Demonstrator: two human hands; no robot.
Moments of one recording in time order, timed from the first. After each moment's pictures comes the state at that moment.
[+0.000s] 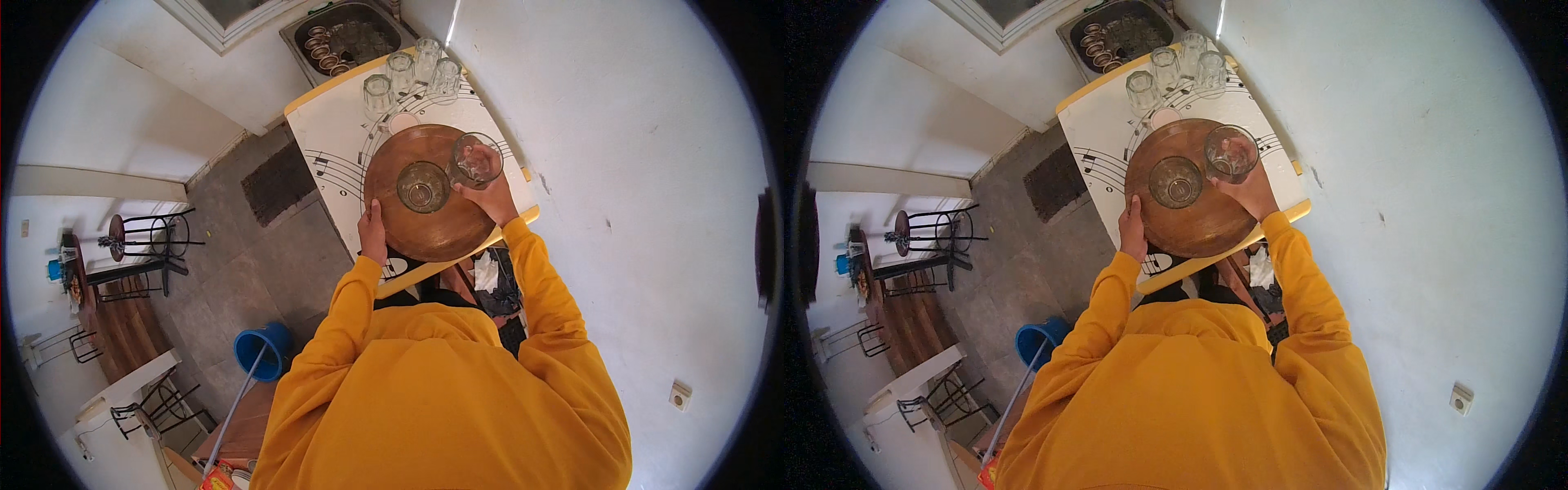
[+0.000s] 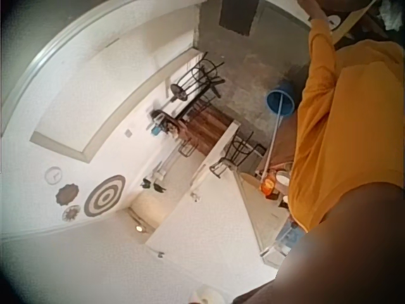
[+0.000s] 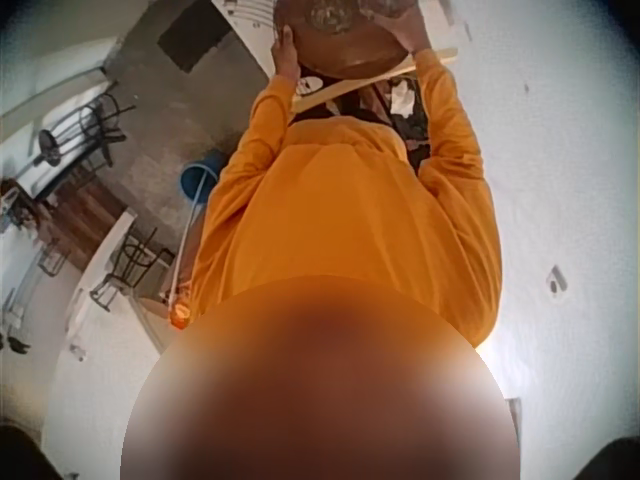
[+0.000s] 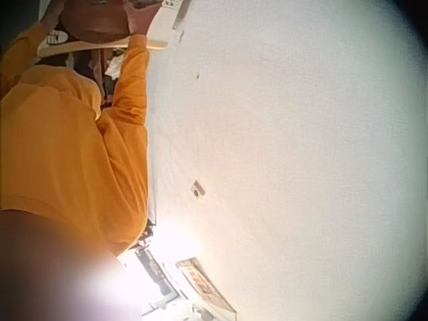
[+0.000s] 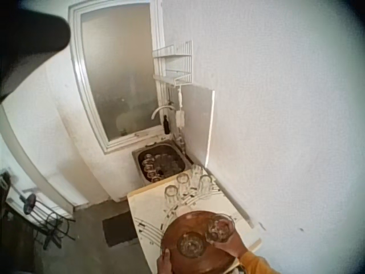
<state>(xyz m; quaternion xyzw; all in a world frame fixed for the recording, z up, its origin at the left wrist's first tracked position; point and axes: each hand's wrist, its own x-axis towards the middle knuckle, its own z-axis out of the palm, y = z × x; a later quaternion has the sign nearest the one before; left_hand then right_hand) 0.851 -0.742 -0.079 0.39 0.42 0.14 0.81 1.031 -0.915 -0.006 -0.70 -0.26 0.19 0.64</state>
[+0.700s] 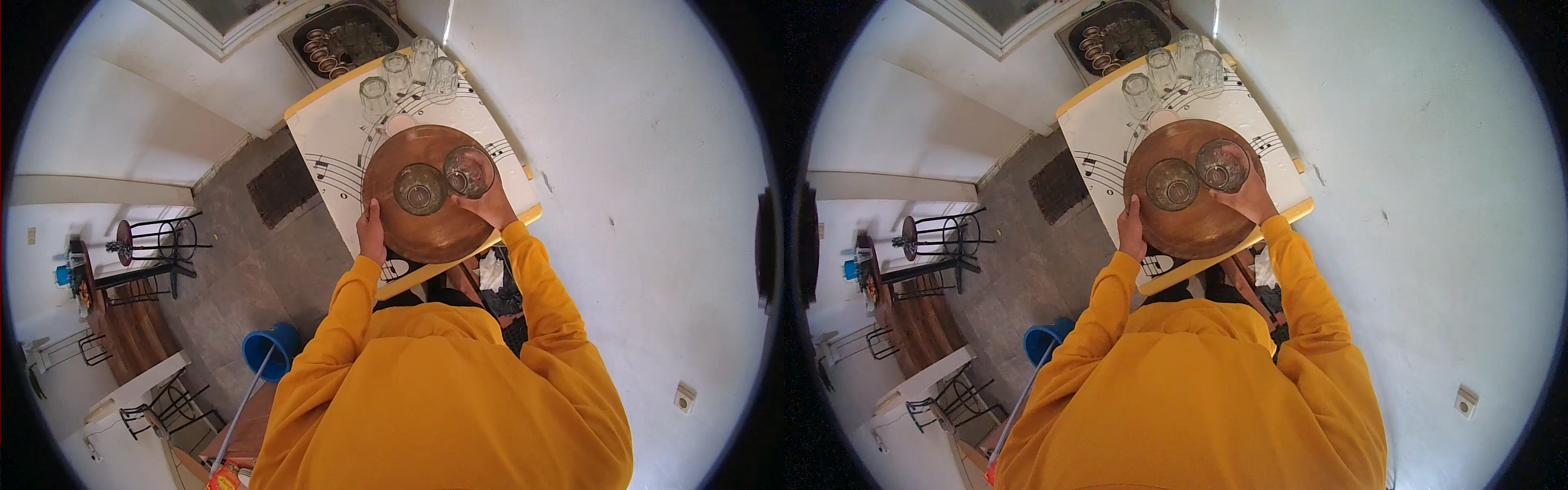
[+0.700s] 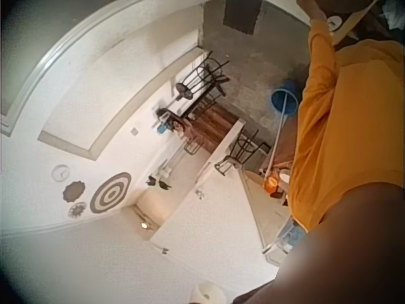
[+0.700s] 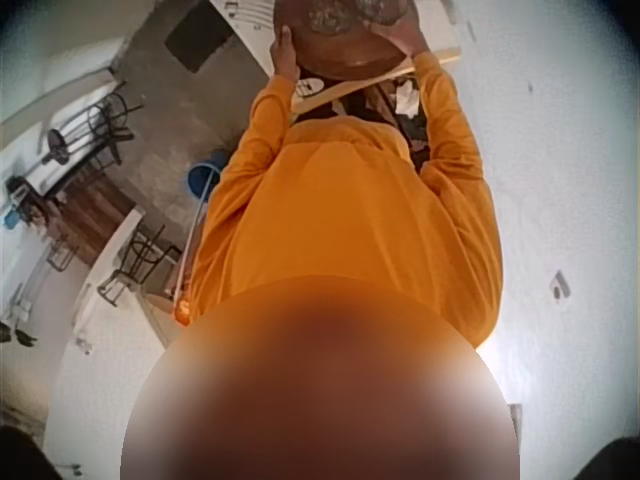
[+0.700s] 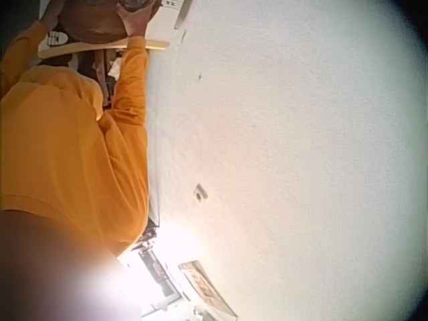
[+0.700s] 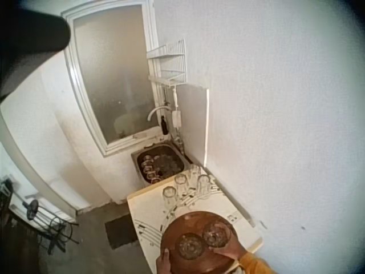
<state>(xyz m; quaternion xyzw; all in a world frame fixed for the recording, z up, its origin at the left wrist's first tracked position) 0.857 -0.736 -0.080 0.39 0.40 0.14 0.82 1.032 -0.928 -0.027 -0.73 -0.29 0.19 0.58</state>
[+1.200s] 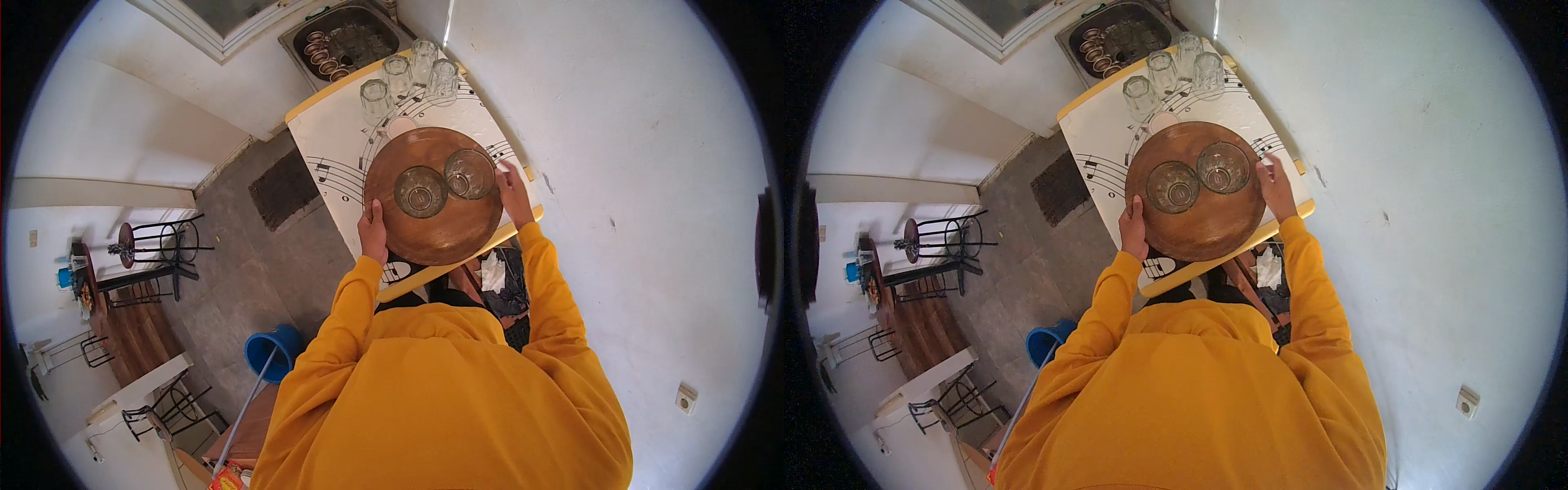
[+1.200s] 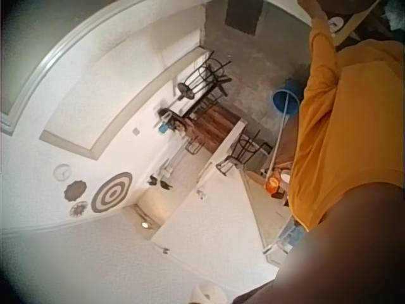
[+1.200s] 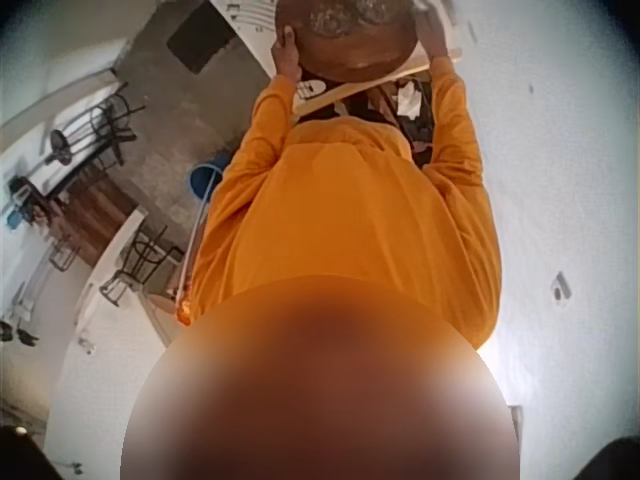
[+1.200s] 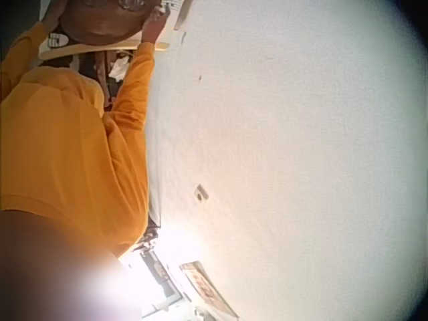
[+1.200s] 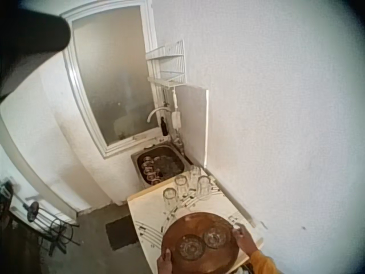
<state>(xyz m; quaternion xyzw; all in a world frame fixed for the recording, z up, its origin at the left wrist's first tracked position) 0.861 -0.734 -0.080 0.42 0.41 0.13 0.80 1.062 -0.968 -0.068 -0.83 -0.14 0.11 0.53</state>
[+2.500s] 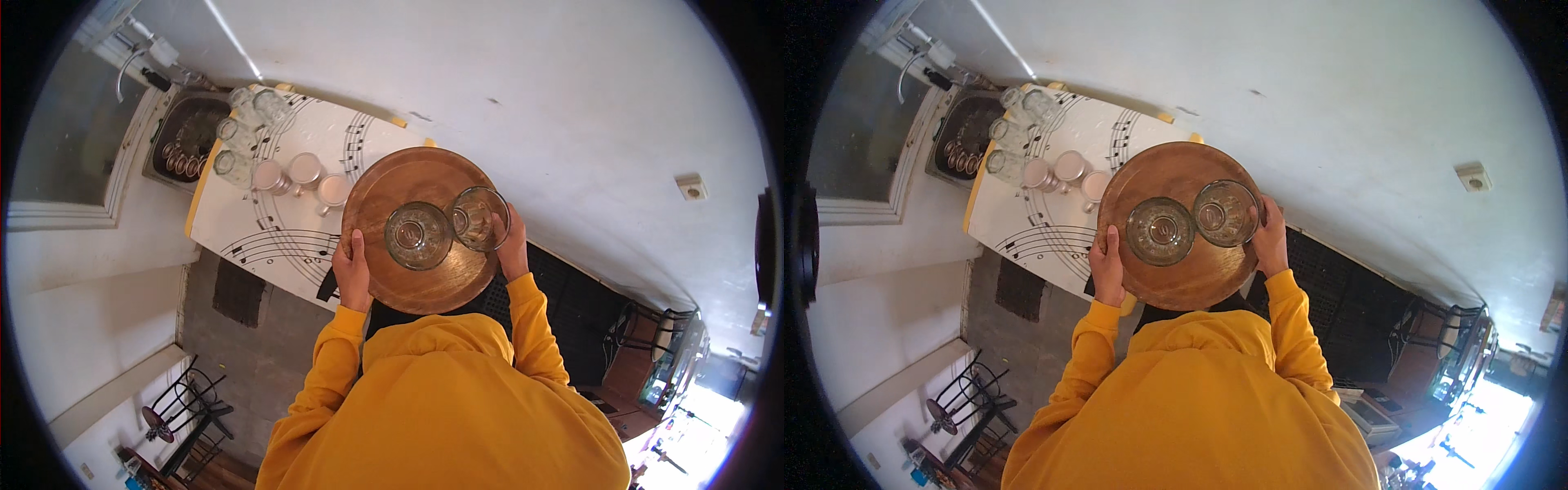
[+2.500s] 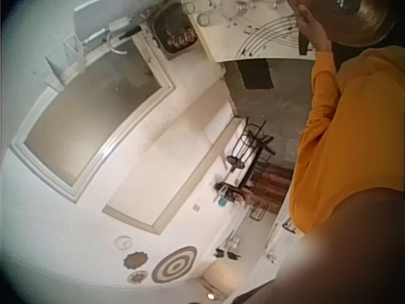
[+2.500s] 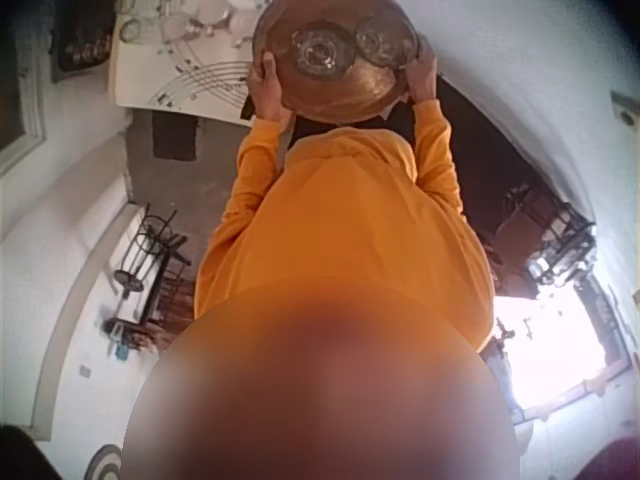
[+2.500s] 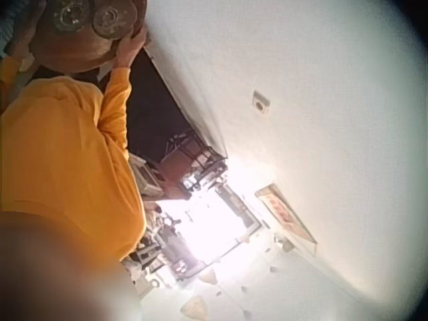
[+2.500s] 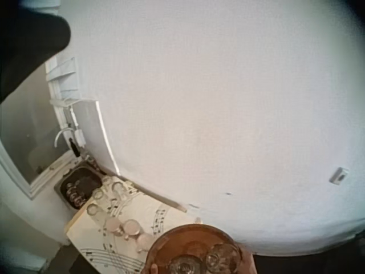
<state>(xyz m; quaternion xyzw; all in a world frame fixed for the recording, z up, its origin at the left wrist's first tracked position) 0.846 -0.817 0.005 0.59 0.22 -0.06 0.77 0.833 -1.093 0.029 -0.86 0.14 -0.11 0.49</state>
